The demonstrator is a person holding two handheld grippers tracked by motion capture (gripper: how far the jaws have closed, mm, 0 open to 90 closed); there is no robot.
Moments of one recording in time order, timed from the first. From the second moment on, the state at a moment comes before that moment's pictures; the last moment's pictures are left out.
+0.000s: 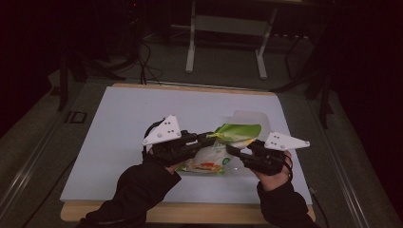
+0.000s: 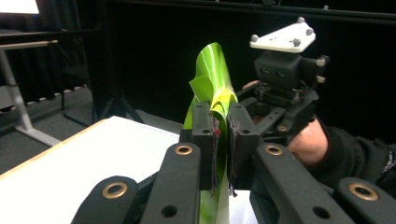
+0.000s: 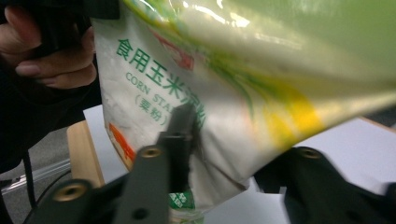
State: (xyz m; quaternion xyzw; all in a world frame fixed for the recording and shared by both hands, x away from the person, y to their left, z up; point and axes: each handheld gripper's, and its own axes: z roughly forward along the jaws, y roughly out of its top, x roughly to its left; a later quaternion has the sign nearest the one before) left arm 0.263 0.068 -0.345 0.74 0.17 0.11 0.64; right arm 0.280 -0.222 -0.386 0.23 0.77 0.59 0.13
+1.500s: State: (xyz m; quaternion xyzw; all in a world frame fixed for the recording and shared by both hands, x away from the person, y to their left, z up) left arm 0.269 0.156 -0.429 0.74 0.30 0.14 0.58; right arm 0.355 -0.290 -0.341 0.29 0.74 0.57 0.19
